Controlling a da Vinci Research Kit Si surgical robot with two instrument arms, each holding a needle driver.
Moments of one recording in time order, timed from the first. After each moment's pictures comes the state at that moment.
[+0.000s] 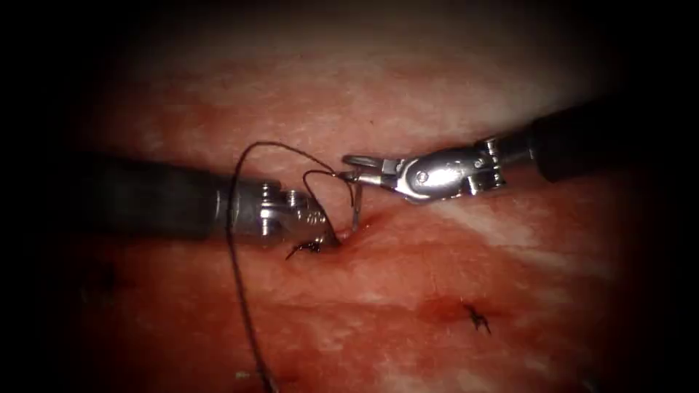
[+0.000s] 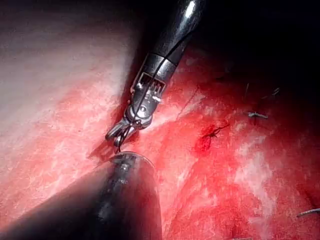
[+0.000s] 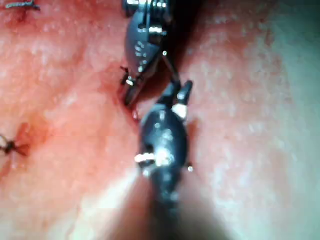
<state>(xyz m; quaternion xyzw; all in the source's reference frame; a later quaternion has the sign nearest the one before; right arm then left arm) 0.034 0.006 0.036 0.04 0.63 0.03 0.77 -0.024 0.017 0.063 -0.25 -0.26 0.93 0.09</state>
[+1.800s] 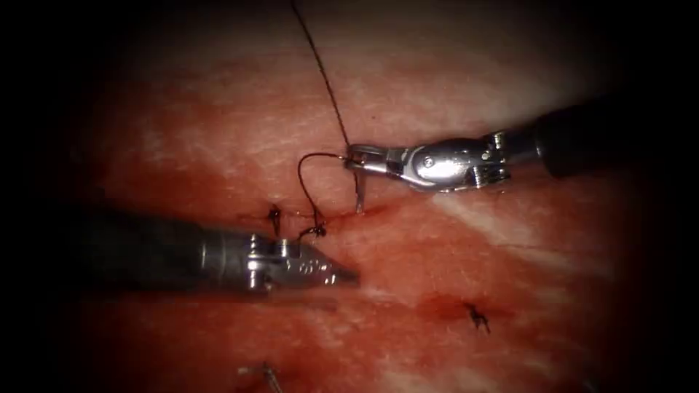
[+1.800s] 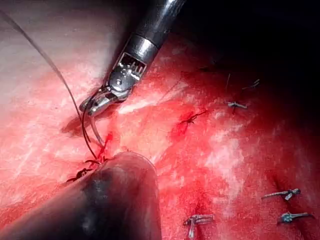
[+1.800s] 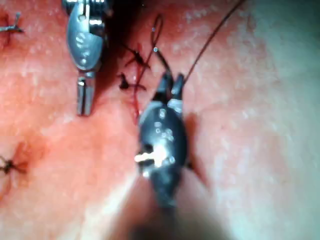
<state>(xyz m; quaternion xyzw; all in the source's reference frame) 0.034 0.008 0.035 0.08 0.64 0.12 0.75 -0.025 0.012 0.061 -0.37 -0.16 0.90 0.16</state>
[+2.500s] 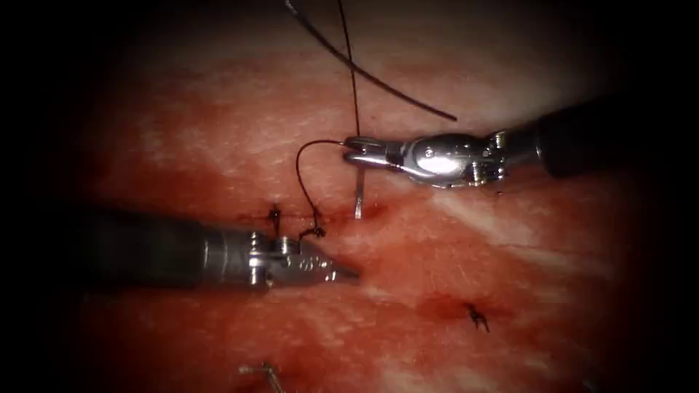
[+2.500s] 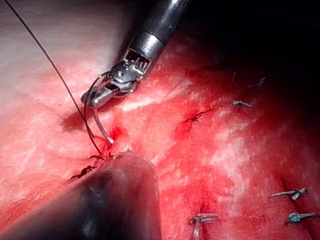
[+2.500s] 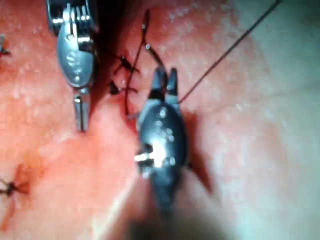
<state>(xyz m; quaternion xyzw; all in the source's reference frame) 0.034 0.009 0.035 0.11 0.65 0.17 0.74 -0.026 0.013 0.062 -0.38 -0.16 0.90 0.16</state>
